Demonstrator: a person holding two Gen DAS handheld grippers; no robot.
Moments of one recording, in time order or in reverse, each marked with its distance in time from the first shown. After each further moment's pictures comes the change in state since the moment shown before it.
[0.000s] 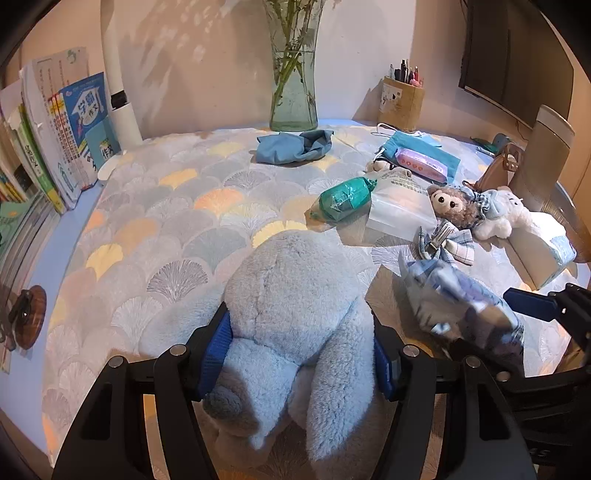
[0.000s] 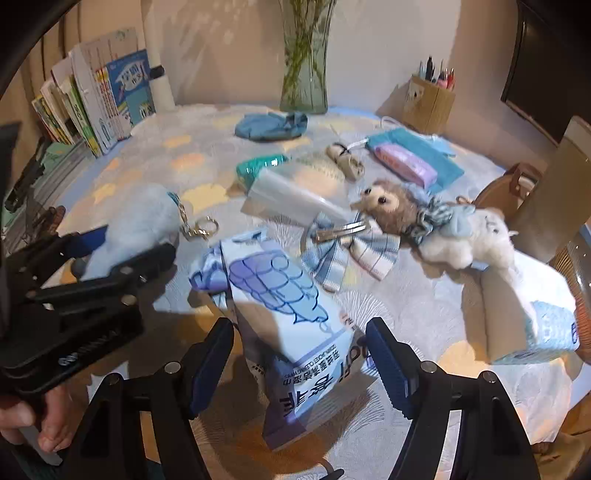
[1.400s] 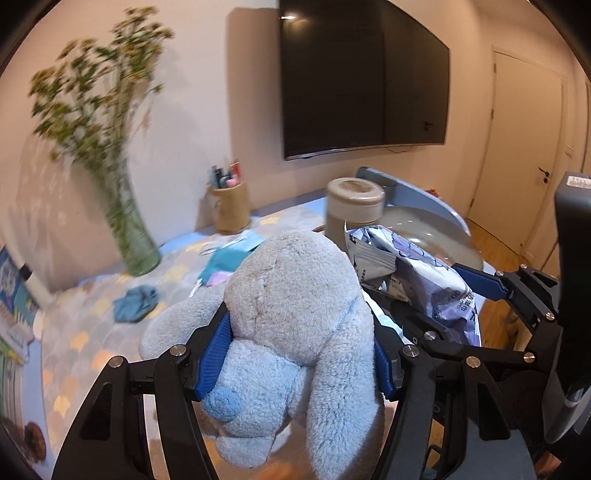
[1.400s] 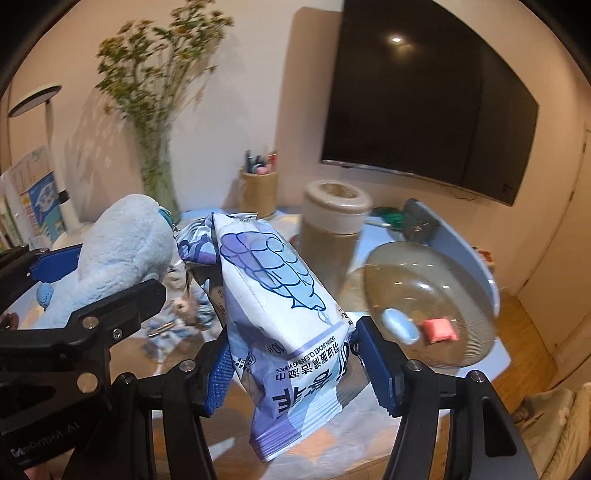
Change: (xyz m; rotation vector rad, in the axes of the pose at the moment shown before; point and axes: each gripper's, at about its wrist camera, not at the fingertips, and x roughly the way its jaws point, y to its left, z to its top) left arm -0.113 -0.198 0.093 0.314 -0.195 -0.286; right arm -0.155 -0.141 0.000 0.228 -0.281 -0.332
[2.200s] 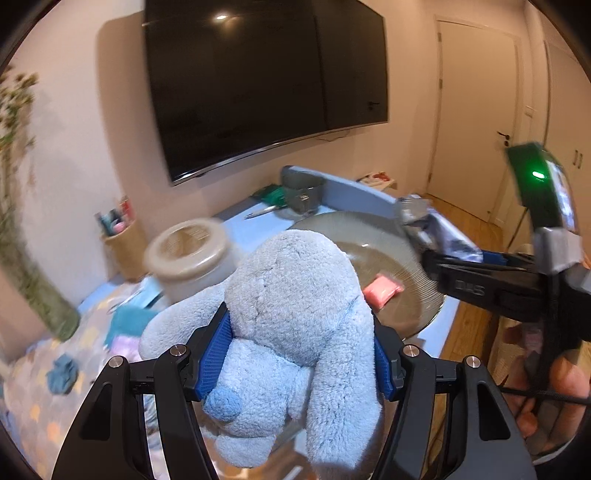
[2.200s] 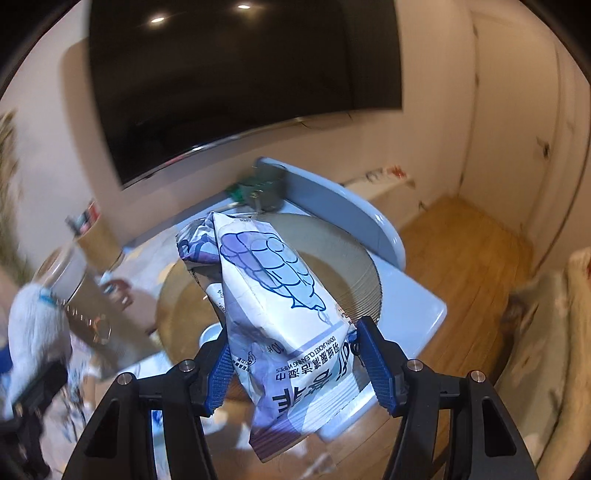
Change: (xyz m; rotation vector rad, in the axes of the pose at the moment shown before) left arm 0.094 -0.126 0.058 0.174 0.014 -0.150; right arm 0.059 -0.234 -0.005 0.472 0.123 -0.190
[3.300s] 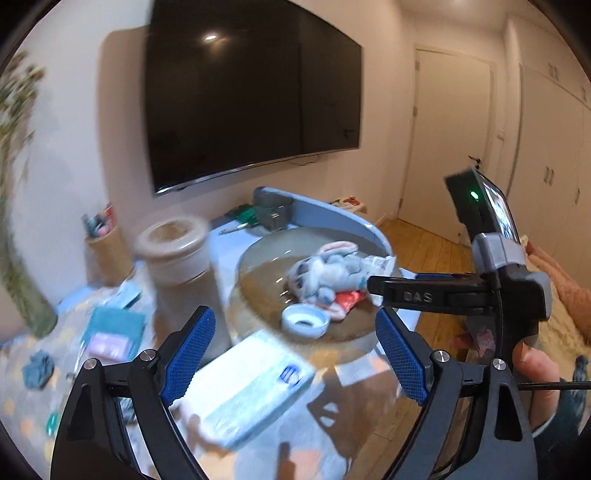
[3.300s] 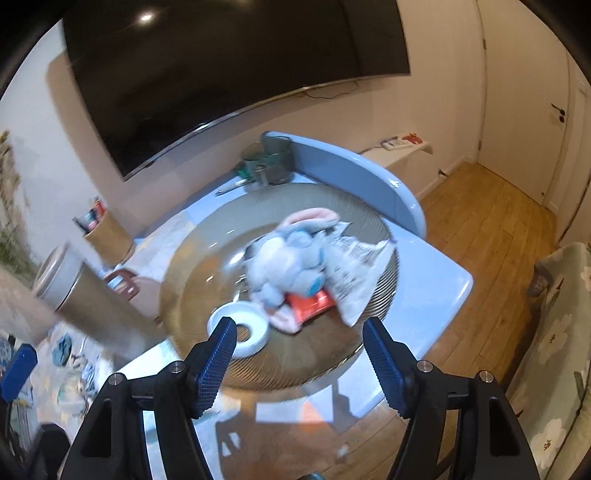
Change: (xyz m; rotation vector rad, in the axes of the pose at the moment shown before) left arm -0.047 0.004 -0.035 -0.049 -0.112 -0.098; right arm 0.016 -0.009 -0.014 0.022 0.079 0.116
